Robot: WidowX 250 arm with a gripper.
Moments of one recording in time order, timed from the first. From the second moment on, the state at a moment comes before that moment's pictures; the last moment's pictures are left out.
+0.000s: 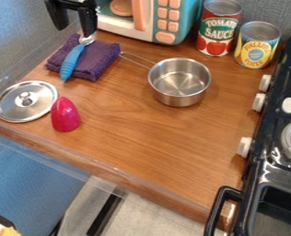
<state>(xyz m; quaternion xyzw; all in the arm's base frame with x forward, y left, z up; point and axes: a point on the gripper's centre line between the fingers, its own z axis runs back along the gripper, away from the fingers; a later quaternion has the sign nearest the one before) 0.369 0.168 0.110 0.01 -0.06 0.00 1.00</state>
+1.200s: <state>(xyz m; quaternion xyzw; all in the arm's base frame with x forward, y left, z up) 0.252 0.124 0.085 -0.02 -0.08 -0.10 0.99</state>
